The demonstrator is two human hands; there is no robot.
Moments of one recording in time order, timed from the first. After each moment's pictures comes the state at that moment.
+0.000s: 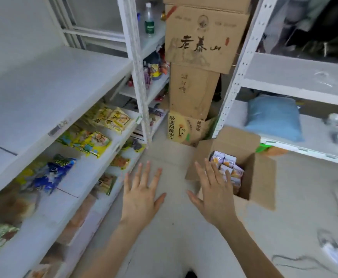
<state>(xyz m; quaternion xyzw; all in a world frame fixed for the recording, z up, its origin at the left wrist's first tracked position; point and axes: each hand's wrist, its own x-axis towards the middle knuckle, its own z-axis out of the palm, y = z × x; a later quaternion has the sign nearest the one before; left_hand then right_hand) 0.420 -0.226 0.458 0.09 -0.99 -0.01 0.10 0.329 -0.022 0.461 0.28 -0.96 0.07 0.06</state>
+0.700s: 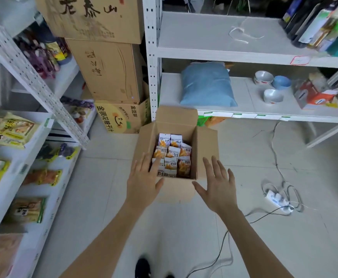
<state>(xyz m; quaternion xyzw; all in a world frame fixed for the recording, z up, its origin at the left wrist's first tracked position) 0.204 -0.014 0.362 -0.08 -0.99 -0.11 0.03 0.206 0.219 0.366 0.04 -1.00 0.05 -0.05</state>
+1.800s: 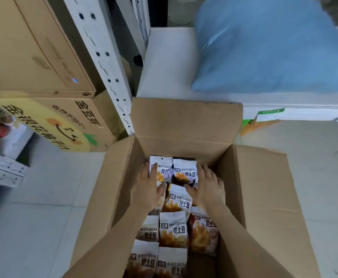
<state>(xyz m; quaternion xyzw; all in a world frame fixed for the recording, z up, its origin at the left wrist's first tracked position) -0.237 0.000 -0.173 0.02 -0.99 -0.15 -0.09 -0.249 0.203 -0.160 0.01 -0.98 0.11 -0.17</state>
